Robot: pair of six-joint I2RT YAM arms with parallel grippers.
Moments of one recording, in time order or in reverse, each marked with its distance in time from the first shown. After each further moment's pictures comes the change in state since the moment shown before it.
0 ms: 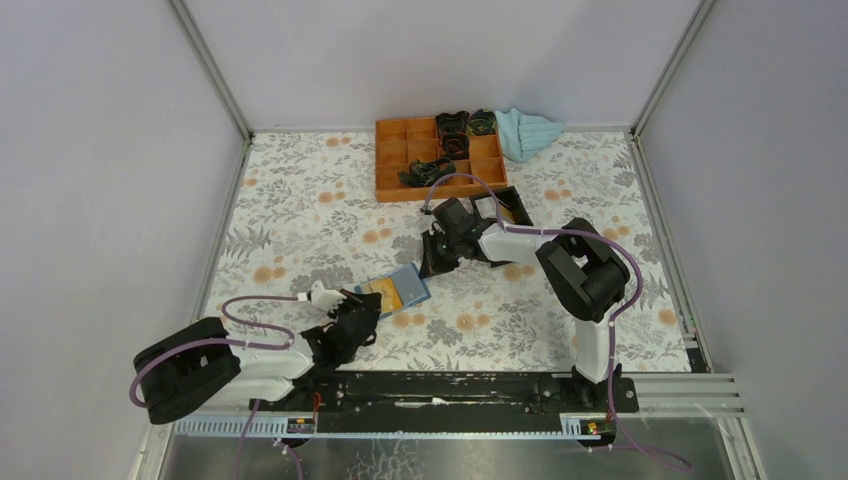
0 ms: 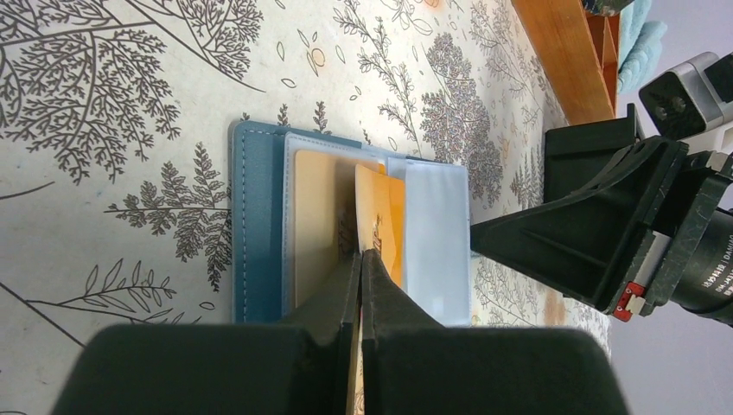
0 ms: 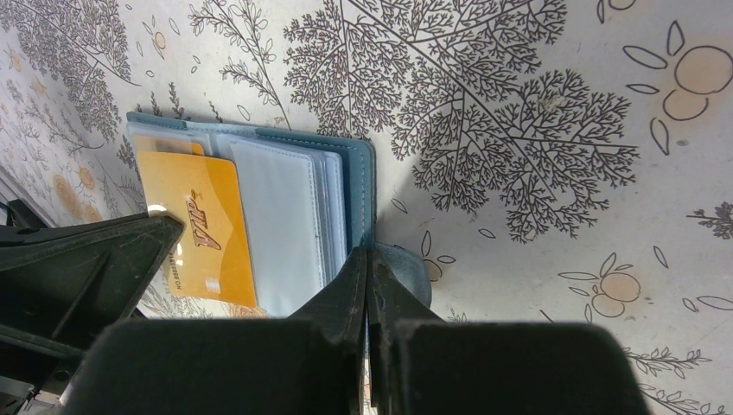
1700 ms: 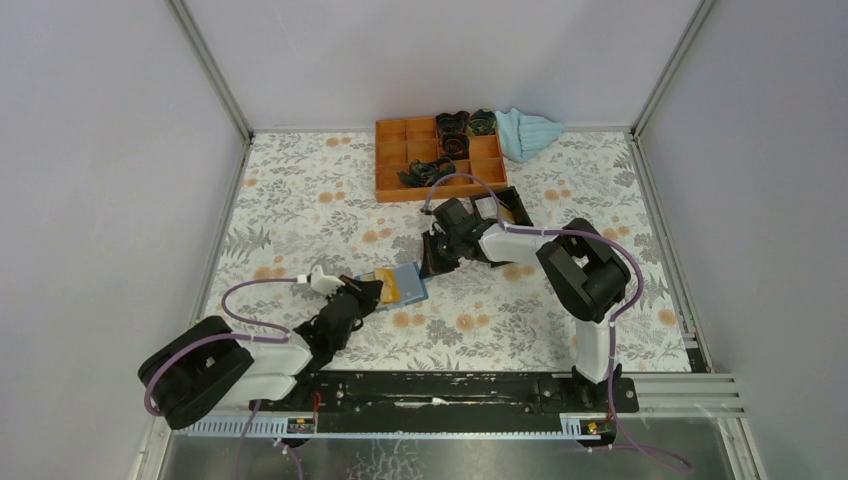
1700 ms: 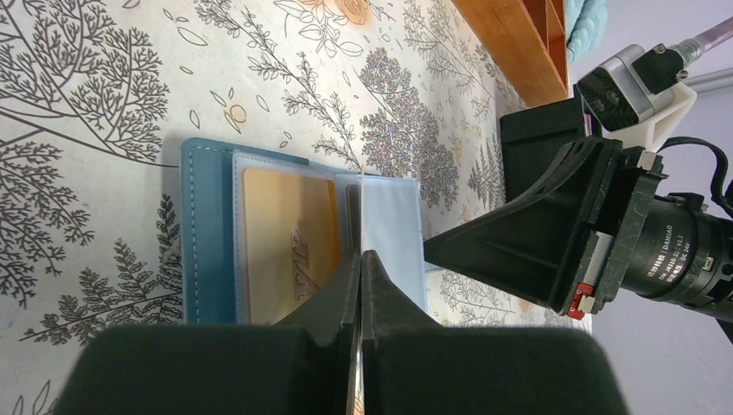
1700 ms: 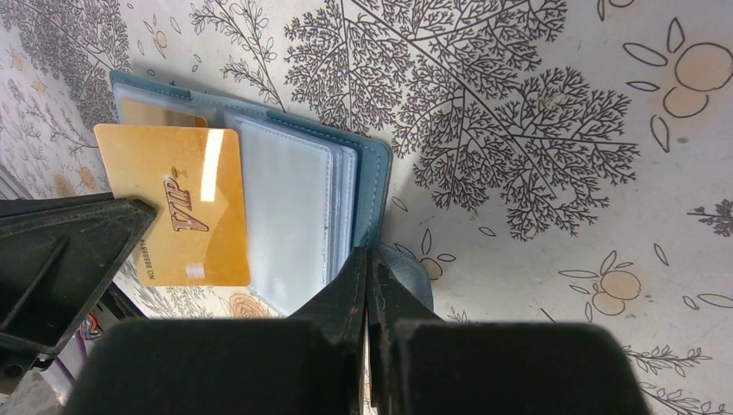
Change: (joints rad) left arm 0.216 0.040 -0.032 0.320 0.261 0.286; right arm 0.000 -0.005 -0.007 0.005 0.000 0.001
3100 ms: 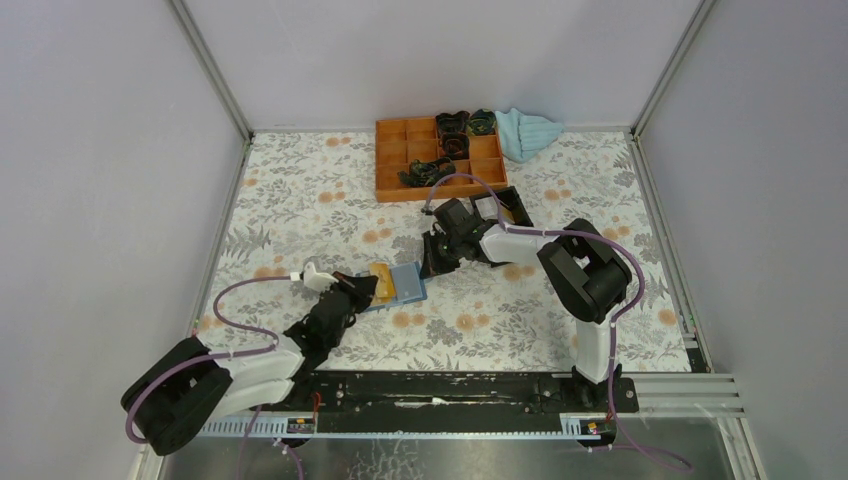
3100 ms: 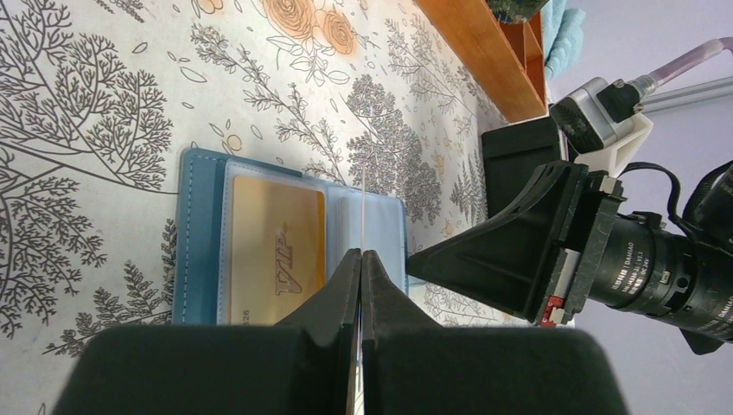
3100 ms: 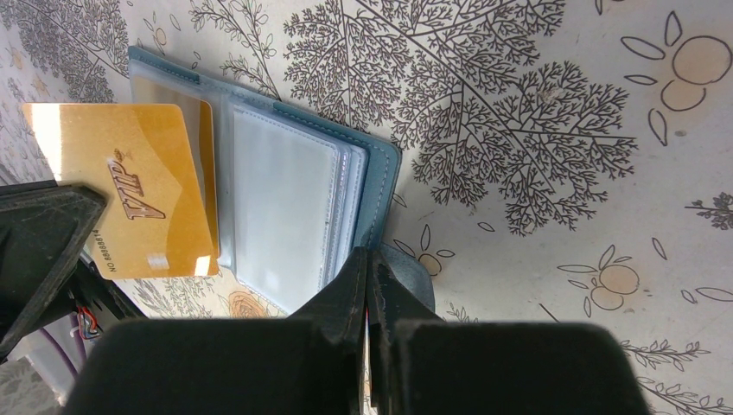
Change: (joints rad) left arm 0.059 -0.158 0.000 -0.106 0.049 0.030; right arm 0.000 -0.007 -0.009 0.006 -0.002 0.001
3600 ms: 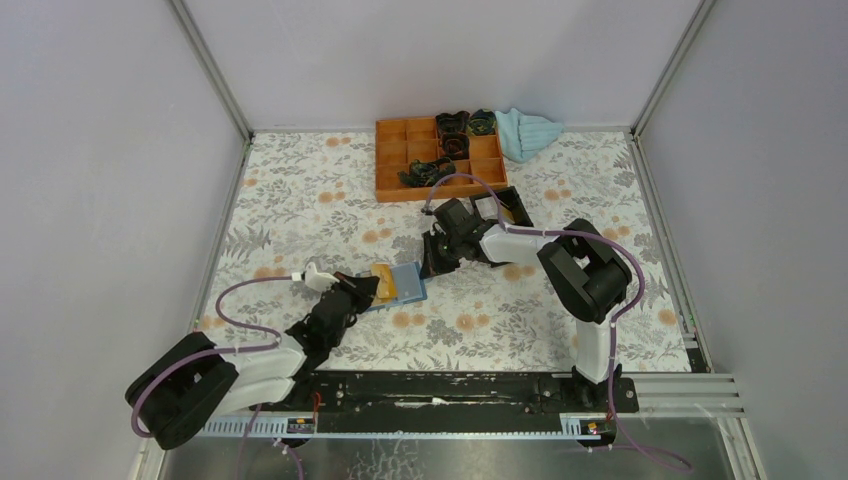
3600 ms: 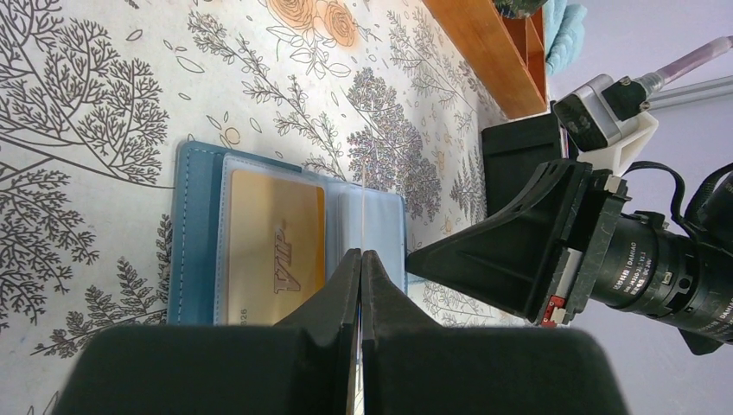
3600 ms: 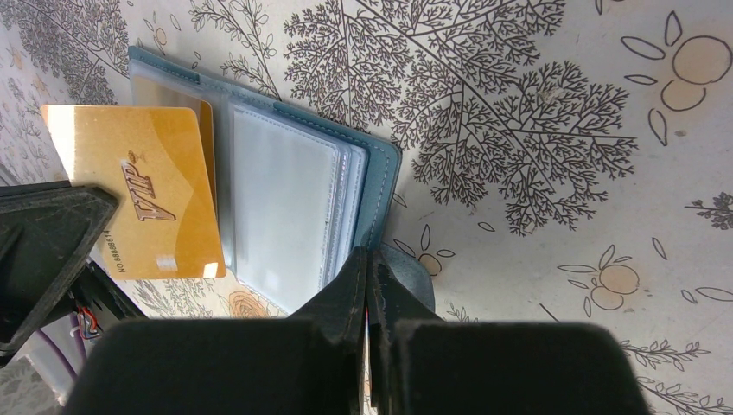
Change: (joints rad) left arm 0.006 0.046 0.000 0.032 0.019 -0.020; right arm 0.000 0.000 0.000 0.000 0.000 0.000
